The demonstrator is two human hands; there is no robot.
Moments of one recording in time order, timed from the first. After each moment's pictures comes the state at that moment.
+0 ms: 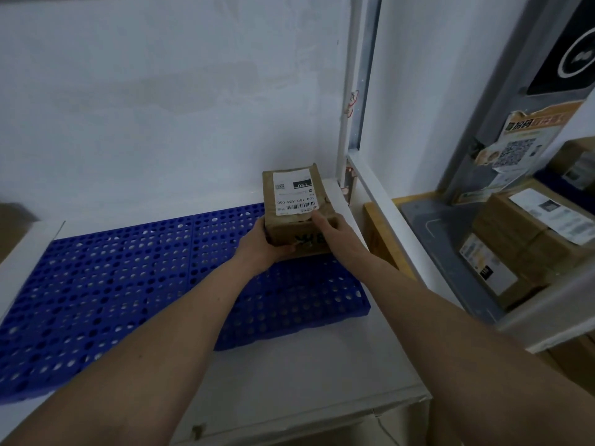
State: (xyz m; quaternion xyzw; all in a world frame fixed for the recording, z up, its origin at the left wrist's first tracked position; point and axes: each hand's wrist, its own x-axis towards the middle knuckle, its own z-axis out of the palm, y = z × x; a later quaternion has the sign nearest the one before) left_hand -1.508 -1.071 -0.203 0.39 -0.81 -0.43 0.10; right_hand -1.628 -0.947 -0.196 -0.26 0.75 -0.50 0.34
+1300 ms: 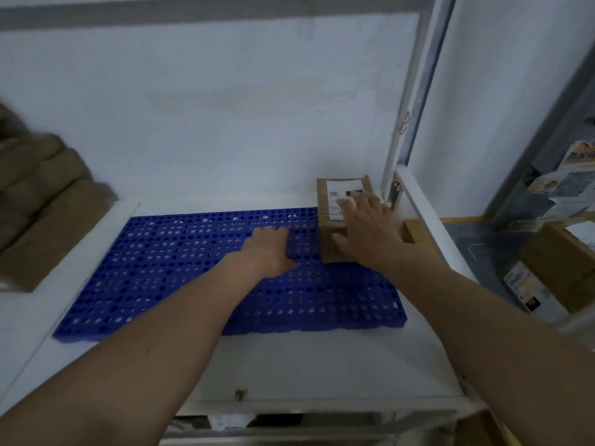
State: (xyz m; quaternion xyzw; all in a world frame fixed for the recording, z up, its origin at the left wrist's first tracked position) left_hand -1.438 -1.068 -0.151 0.38 -0.91 -0.13 -0.10; right_hand -1.584 -0.951 -0.131 -0.54 0.84 -0.06 -0.02
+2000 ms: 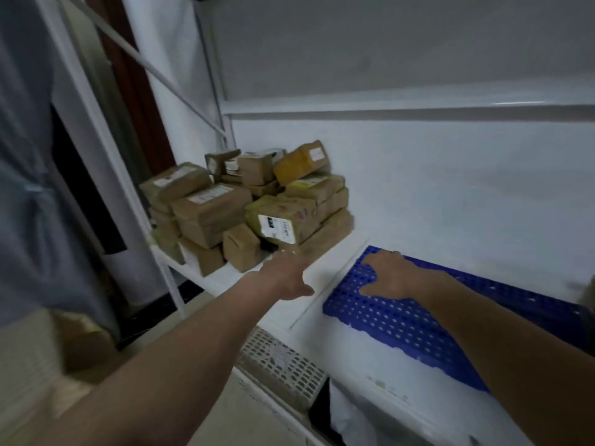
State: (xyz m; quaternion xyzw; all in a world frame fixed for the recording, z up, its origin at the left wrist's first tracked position) left_hand -1.047 -1.065 -0.048 0.63 -0.77 -0.08 -0.03; right_hand -1.257 -1.058 -0.049 -0.76 0.63 0.03 0.15
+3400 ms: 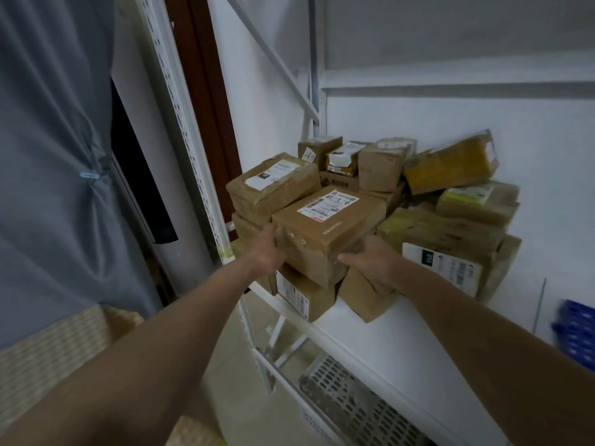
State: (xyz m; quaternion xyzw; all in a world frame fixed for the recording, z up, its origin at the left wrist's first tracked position) left_hand -0.683 -1.285 -0.056 0.70 -0.61 -0.26 0.28; right_hand -0.887 -1.306 -0.066 -0.65 0.62 -0.21 0.37
